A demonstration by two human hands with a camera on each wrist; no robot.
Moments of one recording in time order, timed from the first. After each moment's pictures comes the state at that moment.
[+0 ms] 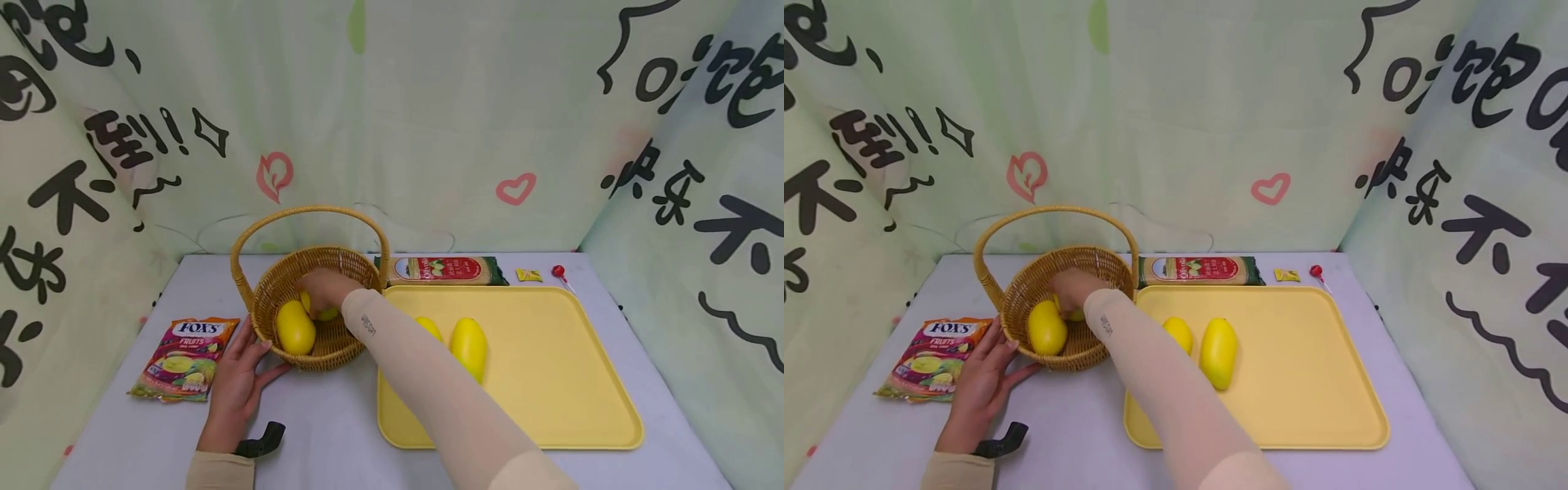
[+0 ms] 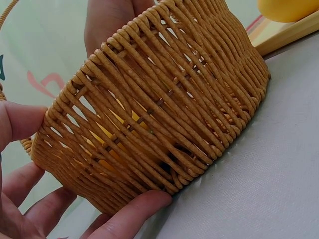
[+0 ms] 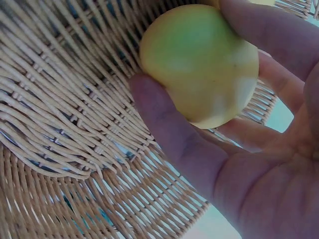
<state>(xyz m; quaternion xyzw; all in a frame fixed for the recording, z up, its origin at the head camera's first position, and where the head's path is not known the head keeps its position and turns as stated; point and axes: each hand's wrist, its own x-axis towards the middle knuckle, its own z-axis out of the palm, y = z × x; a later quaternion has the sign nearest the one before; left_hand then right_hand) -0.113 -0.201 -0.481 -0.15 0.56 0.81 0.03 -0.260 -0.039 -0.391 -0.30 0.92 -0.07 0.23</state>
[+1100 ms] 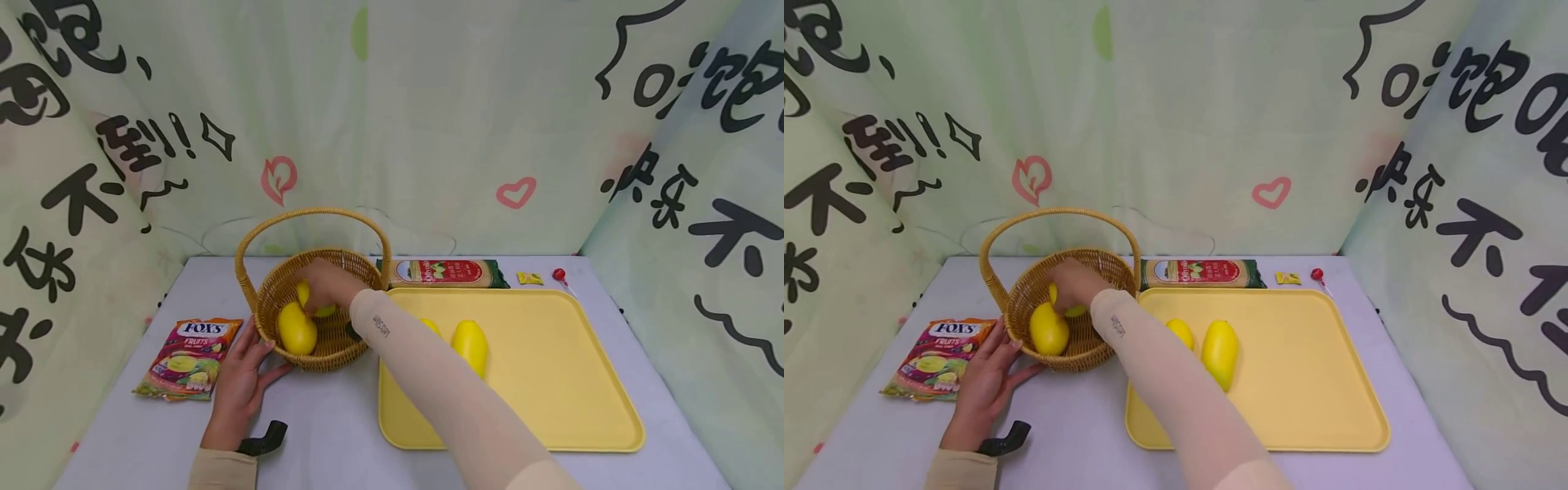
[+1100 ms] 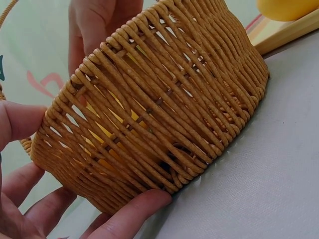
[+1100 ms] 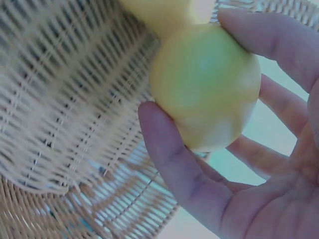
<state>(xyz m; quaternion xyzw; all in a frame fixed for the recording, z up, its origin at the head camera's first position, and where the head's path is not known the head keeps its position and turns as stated) -0.111 -0.200 -0.480 -0.16 0.57 0.81 0.03 -0.252 -0.032 -0.374 -0.30 0.92 -0.16 0.19</state>
